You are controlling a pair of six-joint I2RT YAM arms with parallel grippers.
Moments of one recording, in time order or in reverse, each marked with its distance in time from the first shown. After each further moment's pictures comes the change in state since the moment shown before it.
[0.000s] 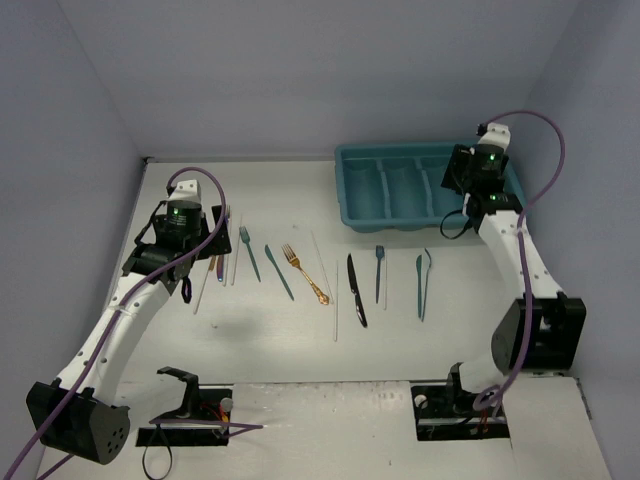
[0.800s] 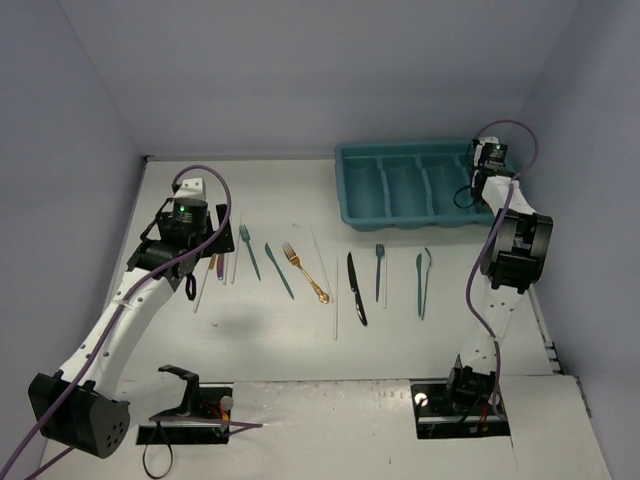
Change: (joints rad) left arm -0.027 0.022 0.010 -0.003 -0.034 0.001; right arm -0.206 0.713 0.464 -0.048 -0.063 -0.415
